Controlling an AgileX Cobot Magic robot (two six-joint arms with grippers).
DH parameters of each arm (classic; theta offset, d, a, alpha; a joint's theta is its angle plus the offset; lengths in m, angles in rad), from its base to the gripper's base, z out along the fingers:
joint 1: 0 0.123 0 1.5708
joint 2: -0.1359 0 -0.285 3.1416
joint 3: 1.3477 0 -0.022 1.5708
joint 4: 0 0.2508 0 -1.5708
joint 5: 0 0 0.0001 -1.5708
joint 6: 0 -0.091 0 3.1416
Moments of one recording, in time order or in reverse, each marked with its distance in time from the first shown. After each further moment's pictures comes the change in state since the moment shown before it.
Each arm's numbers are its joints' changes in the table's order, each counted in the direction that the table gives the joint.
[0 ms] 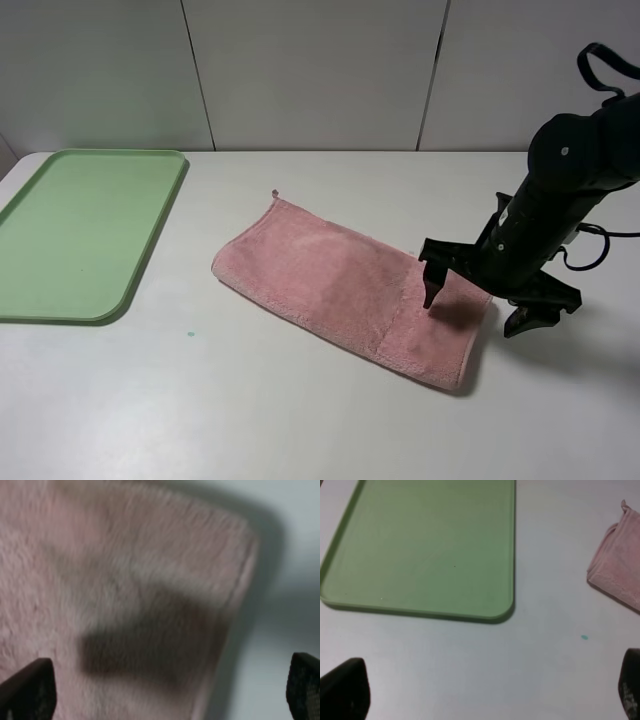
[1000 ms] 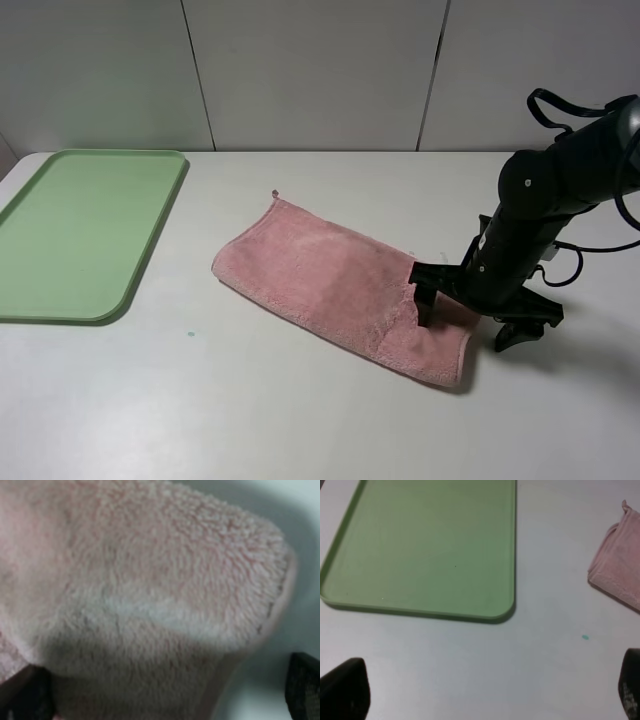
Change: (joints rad) left arm 0.000 0.000 0.000 0.005 0.000 0.000; right arm 0.013 -0.124 -0.002 -0.038 -0.075 -0.025
